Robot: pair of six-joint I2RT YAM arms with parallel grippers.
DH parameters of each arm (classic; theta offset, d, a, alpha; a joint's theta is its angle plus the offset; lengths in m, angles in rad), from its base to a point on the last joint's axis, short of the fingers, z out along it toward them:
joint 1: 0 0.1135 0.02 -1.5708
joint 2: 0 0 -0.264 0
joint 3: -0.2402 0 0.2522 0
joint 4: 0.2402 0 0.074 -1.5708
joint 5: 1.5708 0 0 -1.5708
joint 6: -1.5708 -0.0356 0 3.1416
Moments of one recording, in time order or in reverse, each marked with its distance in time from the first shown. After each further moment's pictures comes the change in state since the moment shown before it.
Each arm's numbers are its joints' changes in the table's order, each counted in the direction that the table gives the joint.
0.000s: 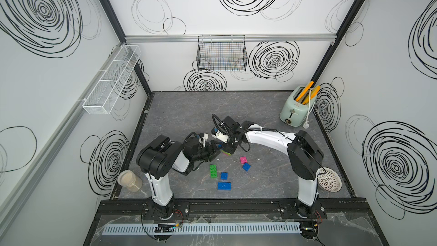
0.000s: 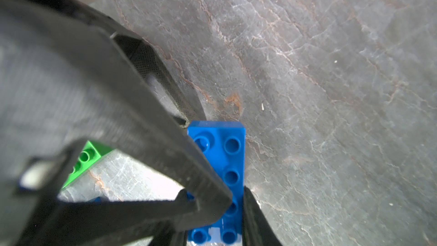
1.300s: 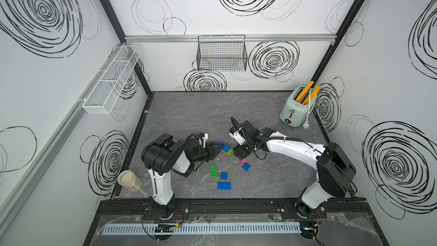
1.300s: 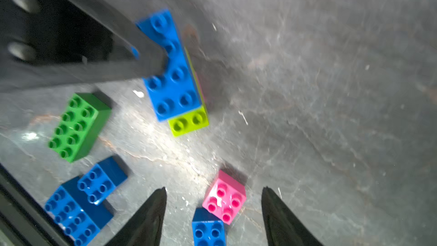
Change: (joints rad) left arm 0.002 0.061 0.019 -0.150 -0.008 0.016; right arm -0.064 -0.319 0.354 -0.059 0.034 -0.335
